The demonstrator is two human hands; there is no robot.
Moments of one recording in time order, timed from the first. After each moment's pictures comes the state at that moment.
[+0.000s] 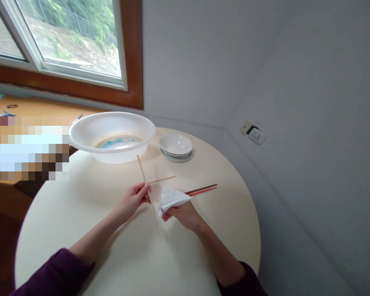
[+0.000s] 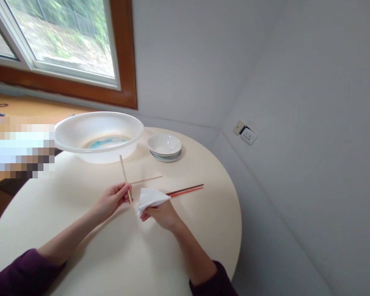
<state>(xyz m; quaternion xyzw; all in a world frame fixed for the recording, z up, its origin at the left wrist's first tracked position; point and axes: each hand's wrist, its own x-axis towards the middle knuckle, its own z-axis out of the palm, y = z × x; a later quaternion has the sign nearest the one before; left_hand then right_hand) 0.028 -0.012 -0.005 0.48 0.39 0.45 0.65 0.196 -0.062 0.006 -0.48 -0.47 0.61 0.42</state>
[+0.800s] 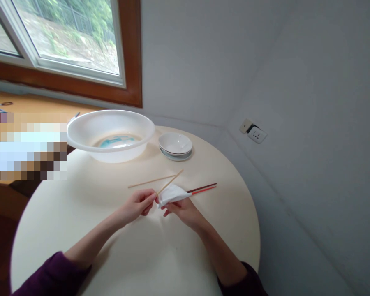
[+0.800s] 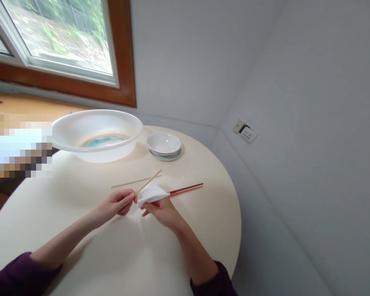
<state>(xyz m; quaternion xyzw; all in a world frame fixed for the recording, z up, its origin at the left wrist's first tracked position) 0.025 -0.025 0.004 0.62 0.35 0.28 0.64 0.202 -0.061 0.007 -0.43 -0.50 0.61 0.44</state>
